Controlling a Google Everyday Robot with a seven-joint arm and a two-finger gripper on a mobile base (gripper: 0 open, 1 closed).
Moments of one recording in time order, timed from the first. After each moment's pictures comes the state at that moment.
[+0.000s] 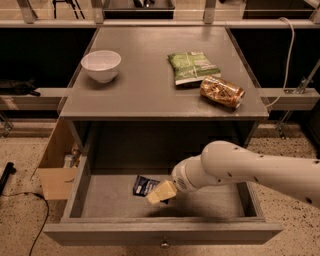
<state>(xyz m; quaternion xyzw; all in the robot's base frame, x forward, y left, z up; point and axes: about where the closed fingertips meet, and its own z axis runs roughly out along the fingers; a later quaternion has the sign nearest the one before) 0.486 -0.017 0.614 -0.38 0.87 0.22 0.25</state>
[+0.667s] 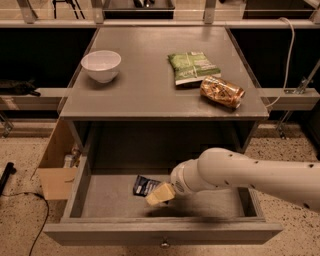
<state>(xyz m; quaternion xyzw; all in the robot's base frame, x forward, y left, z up) 0.488 -0.017 0.608 -0.37 0.87 0.19 0.26</state>
